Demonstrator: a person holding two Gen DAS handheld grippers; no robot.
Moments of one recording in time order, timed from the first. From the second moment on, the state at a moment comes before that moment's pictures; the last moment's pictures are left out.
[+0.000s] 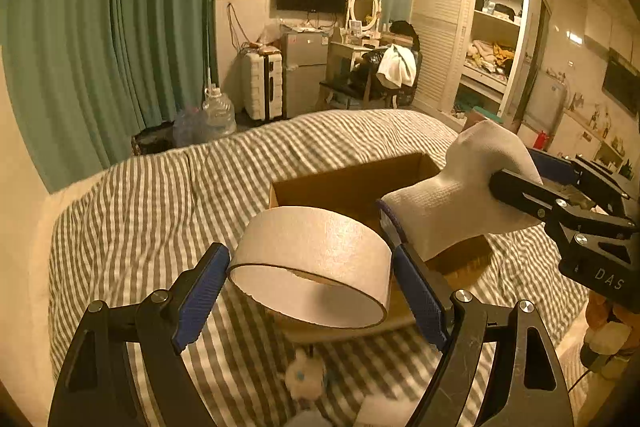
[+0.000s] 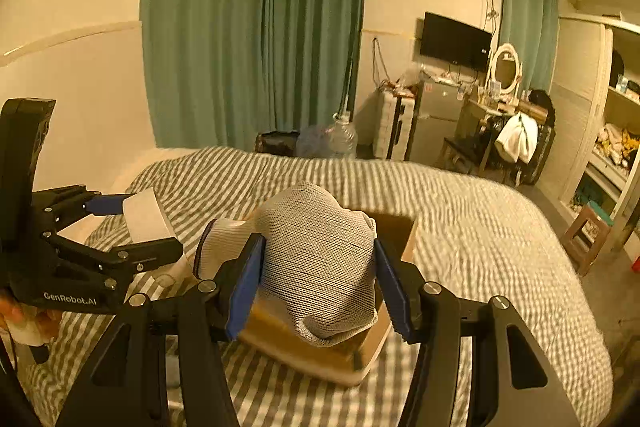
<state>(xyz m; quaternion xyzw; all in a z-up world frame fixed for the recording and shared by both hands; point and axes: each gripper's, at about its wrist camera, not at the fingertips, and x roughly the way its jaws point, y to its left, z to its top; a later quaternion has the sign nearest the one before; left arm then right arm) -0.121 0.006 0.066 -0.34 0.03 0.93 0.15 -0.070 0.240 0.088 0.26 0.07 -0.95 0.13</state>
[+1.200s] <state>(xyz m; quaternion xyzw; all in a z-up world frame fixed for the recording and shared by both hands) -0.275 0.074 -0.040 -0.45 0.07 0.87 0.19 -0.229 0.250 -0.011 0.40 0.13 -0.90 0.11</state>
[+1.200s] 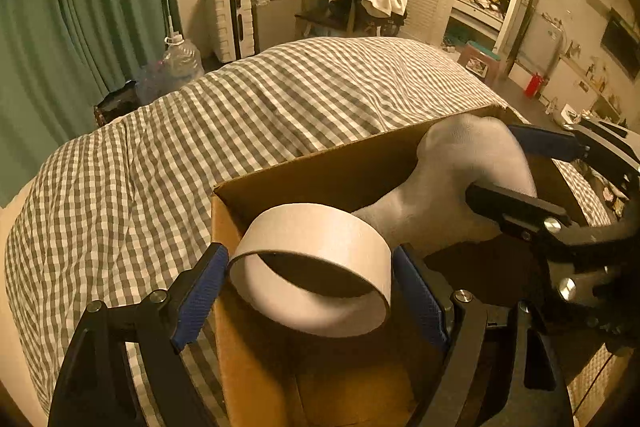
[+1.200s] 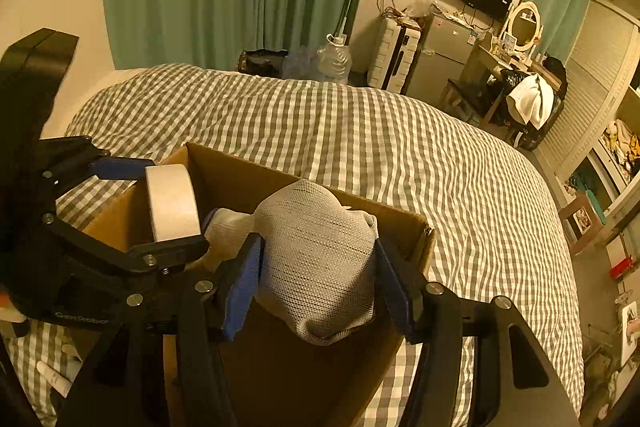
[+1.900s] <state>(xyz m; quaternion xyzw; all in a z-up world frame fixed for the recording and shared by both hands) -0.182 0.039 0.071 -0.39 0.05 0.91 0.16 -0.132 0.244 0.100 0.31 0.11 -0.93 0.14</state>
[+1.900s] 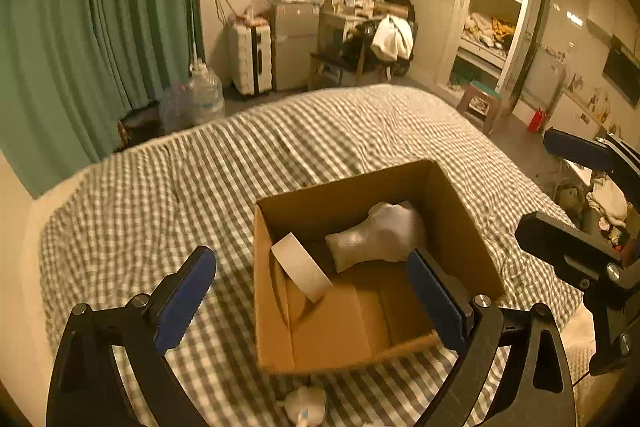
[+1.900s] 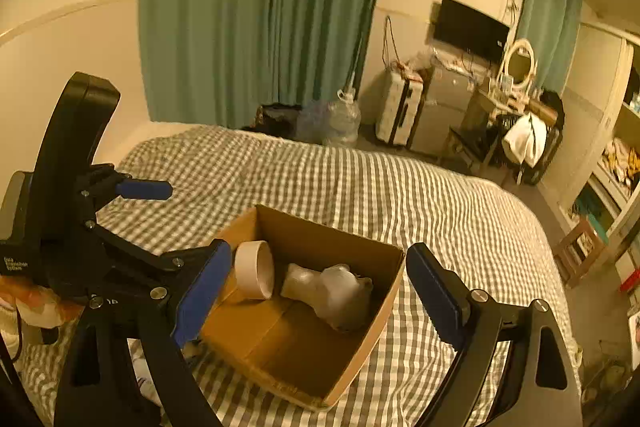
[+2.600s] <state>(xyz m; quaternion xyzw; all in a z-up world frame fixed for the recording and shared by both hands) -0.054 -0.007 0.041 -0.39 0.08 0.91 0.09 -0.017 0.207 0.069 0.34 0.18 -0.90 0.19</state>
